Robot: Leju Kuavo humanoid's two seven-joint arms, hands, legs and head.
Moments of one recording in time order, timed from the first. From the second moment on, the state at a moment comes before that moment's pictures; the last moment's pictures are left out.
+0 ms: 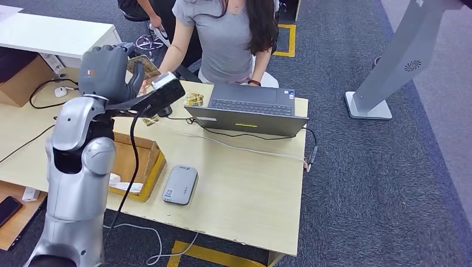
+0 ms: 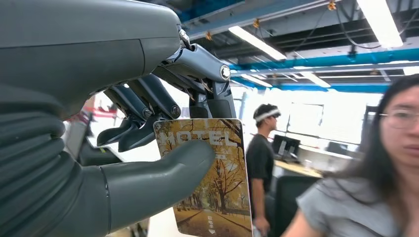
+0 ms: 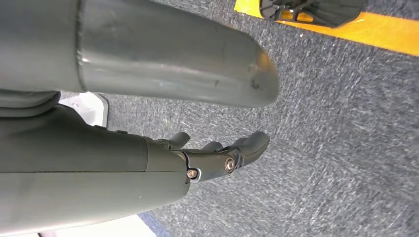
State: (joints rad) left arm -0.63 -0.02 -0.05 -1.66 -1.37 -0.20 0.16; right arm -0.09 0.17 -1.08 -0.41 1.57 0.10 -0.03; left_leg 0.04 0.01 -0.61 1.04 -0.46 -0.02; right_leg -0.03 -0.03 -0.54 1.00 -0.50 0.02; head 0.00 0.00
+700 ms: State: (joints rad) left arm -0.75 -0.05 -0.08 -1.44 -1.42 -0.23 0.21; right arm -0.11 0.15 -0.99 -0.37 1.57 0.09 -0.01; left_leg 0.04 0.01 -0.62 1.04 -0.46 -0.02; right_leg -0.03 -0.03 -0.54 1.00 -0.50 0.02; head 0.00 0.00
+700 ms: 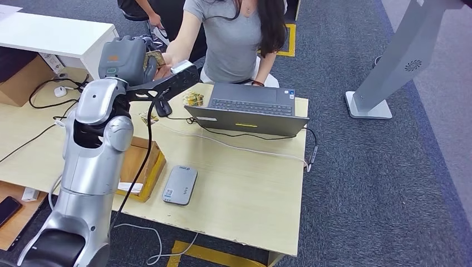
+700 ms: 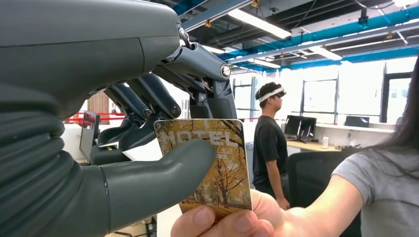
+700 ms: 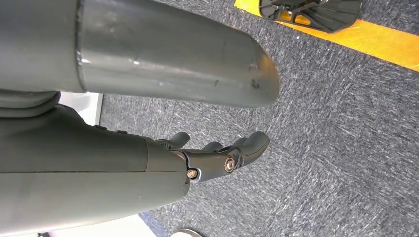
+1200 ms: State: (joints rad) left arm -0.65 -0.05 -0.08 -1.52 -1.28 -0.16 0.08; right arm -0.10 0.15 -0.98 -0.36 1.54 0.09 -0.01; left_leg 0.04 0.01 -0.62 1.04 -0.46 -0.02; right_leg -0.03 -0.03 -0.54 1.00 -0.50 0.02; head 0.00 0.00
